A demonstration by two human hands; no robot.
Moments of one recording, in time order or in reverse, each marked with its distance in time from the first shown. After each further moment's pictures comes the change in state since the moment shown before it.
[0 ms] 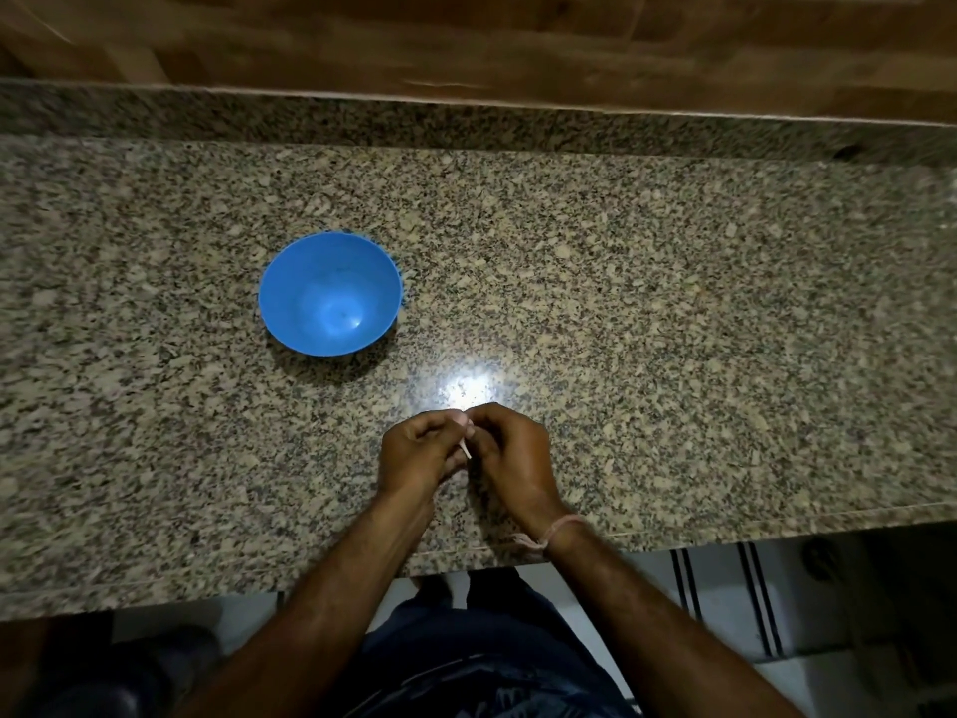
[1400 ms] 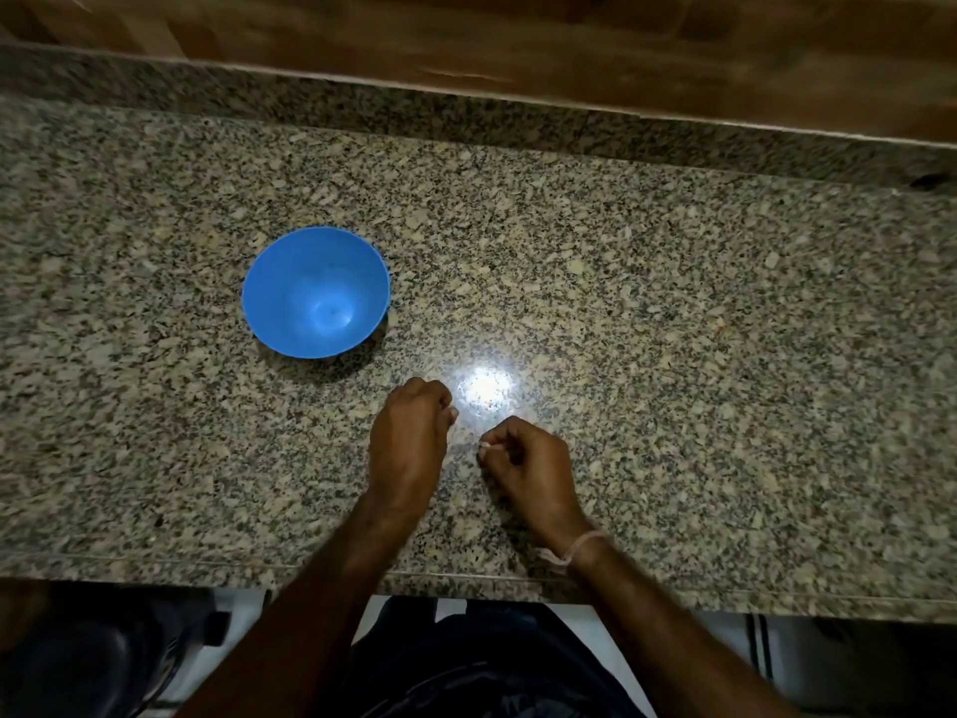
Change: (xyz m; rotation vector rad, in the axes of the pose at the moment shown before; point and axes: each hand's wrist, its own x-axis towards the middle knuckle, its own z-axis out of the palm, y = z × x) left_hand 0.016 0.023 0.038 1.156 0.227 0.737; right_hand 0.032 0.041 -0.050 0.039 -0.185 0.038
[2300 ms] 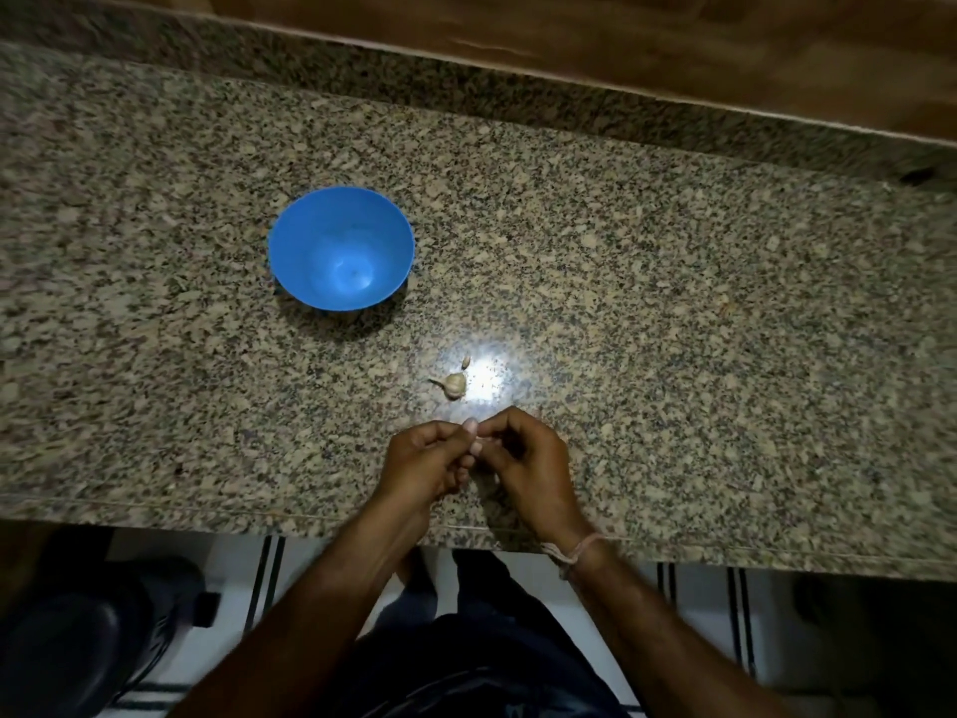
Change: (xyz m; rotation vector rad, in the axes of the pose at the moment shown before) left_hand -0.073 -0.011 -0.007 -1.128 -0.292 -0.746; right_hand -0.049 -0.016 0.025 0.245 0.007 -0.047
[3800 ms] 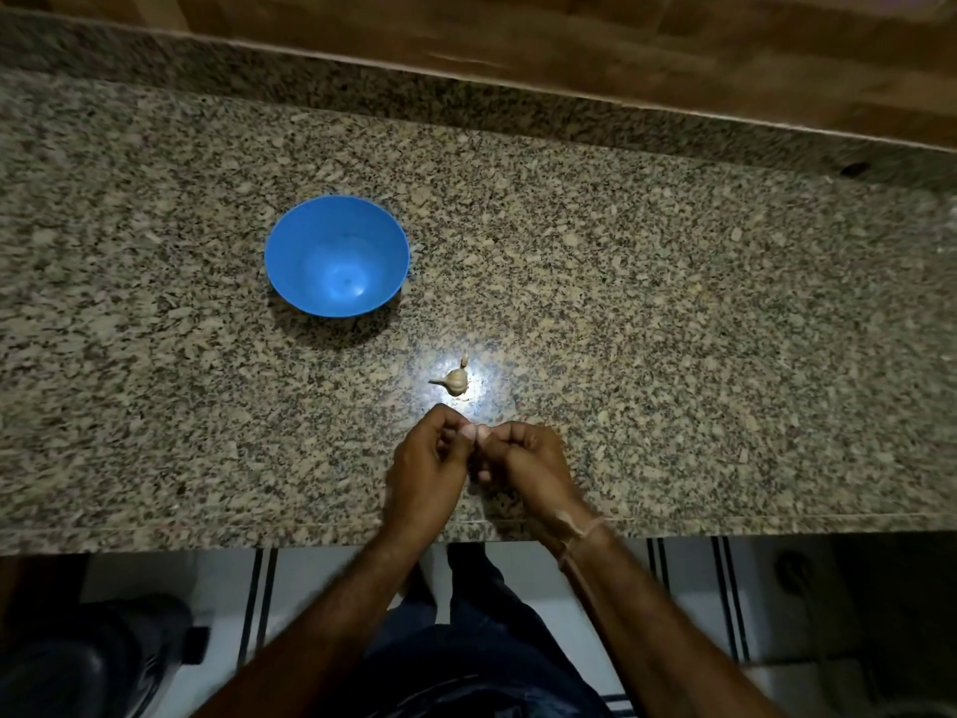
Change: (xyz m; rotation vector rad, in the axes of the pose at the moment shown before) left_hand 0.006 -0.023 -0.021 0.568 0.035 0.585; right_hand -0.010 -0.019 0.019 0.227 0.089 0.397
